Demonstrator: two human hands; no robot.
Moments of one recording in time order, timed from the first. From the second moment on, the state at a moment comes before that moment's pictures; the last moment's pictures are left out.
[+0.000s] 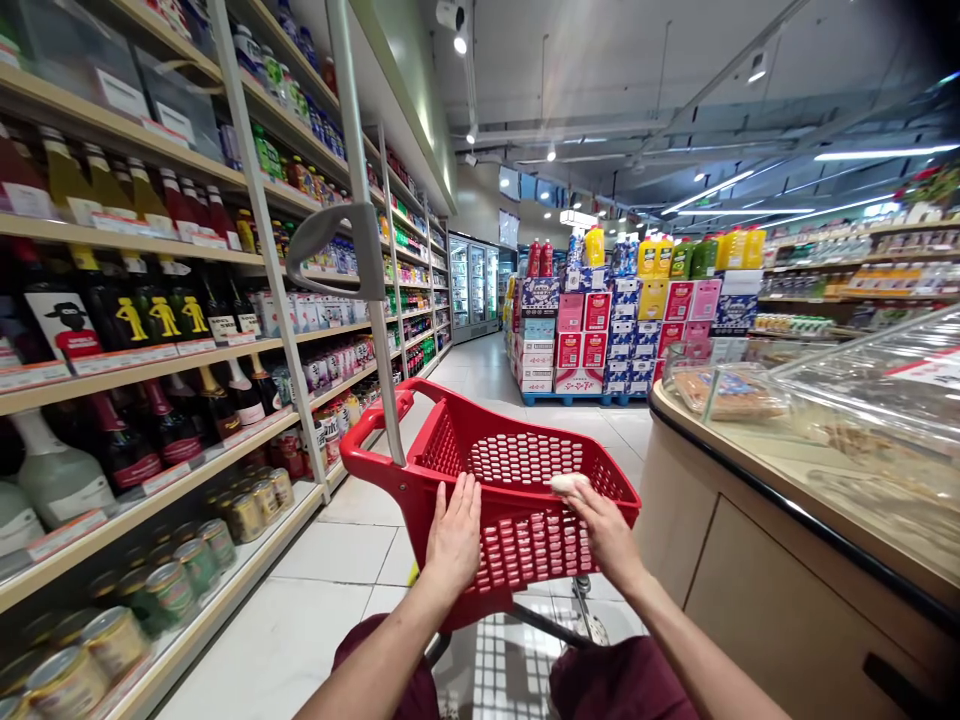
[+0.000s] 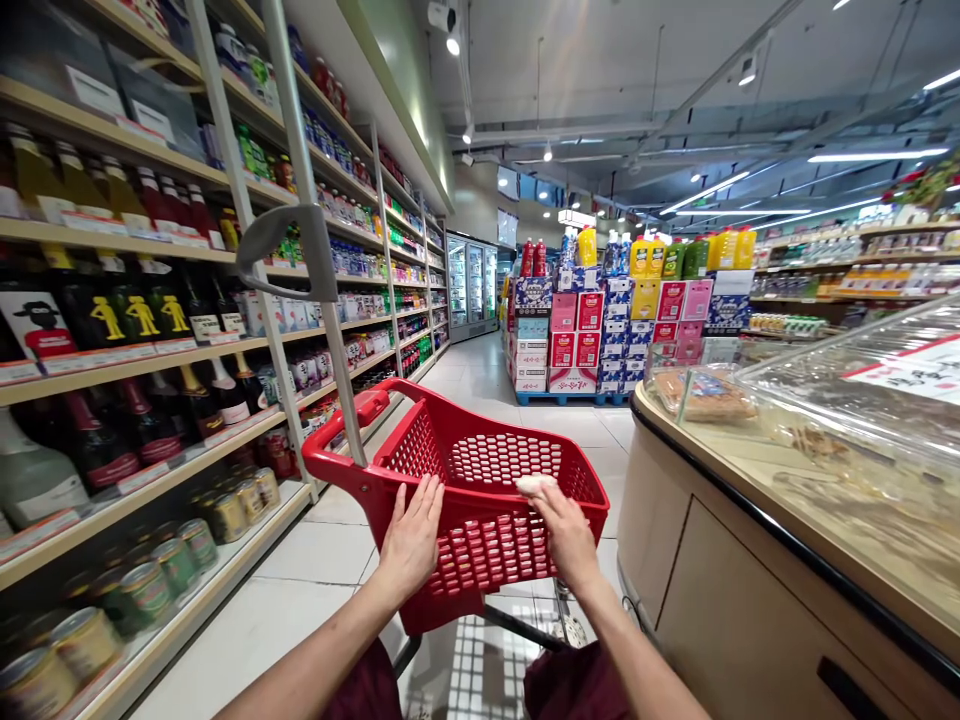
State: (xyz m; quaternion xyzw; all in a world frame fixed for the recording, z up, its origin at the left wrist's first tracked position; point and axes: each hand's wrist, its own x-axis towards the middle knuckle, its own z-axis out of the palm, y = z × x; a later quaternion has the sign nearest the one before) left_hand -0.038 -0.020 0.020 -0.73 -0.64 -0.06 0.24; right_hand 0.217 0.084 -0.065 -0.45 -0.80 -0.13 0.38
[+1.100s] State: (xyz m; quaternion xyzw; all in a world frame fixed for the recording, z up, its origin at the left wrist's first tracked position) left_hand -0.100 -0.052 0.042 -0.69 -0.65 -0.13 0.30; right_hand 0.086 0.046 -0.023 -0.38 -0.79 -0.03 0.48
